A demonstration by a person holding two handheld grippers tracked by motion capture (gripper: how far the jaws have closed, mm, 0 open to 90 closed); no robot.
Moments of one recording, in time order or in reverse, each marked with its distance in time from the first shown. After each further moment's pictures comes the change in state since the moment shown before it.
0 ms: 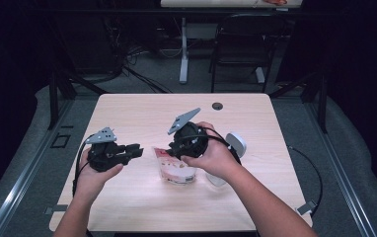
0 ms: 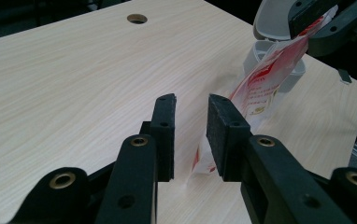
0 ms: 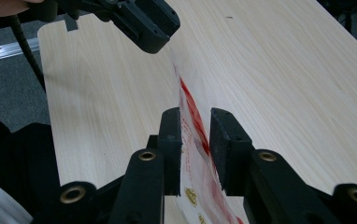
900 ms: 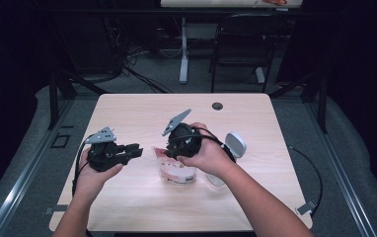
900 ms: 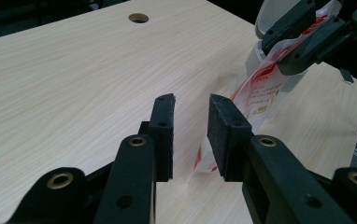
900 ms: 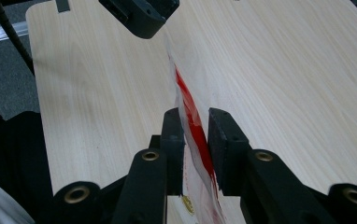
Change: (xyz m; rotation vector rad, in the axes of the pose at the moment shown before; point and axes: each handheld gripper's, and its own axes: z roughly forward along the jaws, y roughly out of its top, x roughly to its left) left arm 0.001 -0.001 0.000 0.004 0.001 0.000; right arm -0.004 0.003 0.022 0.067 0.006 -0.017
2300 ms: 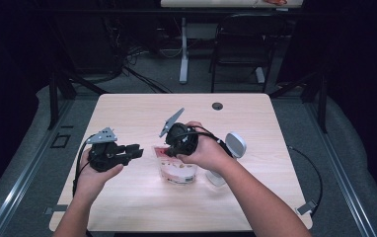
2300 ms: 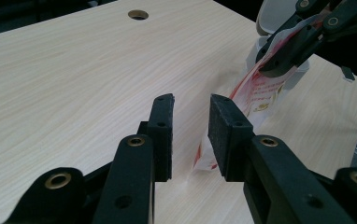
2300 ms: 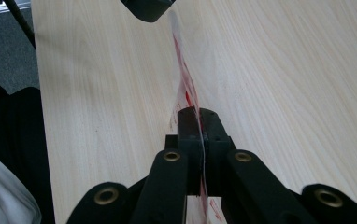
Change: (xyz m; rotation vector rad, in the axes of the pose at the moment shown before) left arm 0.000 -0.001 0.002 0.009 -0.001 -0.002; right arm -0.007 0.004 0.013 0.069 0.052 -0.057
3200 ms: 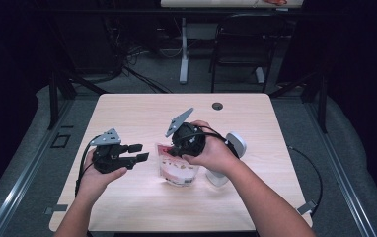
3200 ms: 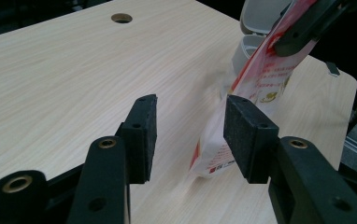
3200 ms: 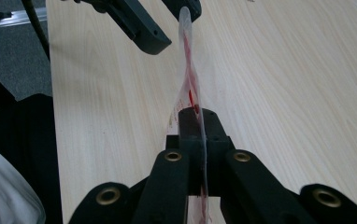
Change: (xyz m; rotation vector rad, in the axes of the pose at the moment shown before) left arm -0.005 -0.001 0.009 -0.010 -0.054 0.038; right arm 0.005 -0.009 -0.023 -0.066 -0.005 -0.019
